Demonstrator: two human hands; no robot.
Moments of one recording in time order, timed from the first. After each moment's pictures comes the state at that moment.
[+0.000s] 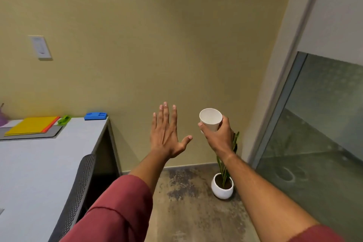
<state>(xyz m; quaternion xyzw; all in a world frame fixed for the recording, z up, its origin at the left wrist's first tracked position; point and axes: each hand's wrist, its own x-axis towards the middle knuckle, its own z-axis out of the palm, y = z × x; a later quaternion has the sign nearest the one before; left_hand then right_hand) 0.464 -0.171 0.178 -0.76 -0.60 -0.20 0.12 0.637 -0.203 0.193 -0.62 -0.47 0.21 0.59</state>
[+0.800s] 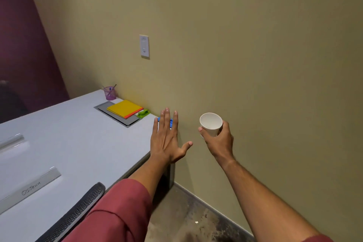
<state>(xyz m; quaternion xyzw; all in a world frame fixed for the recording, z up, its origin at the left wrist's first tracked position) 0.328 0.063 0.161 -0.51 -0.83 -0.15 0.16 0.478 0.153 0.180 -0.43 -0.65 0.40 0.47</state>
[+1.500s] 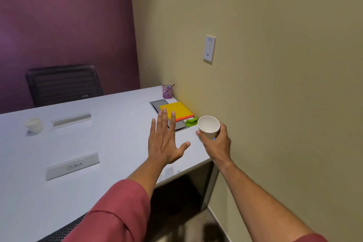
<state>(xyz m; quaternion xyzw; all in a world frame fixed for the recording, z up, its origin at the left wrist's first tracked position) 0.171 0.096 0.134 -0.30 -0.93 -0.10 0.18 0.267 0.247 0.146 -0.26 -0.74 0.52 0.34</state>
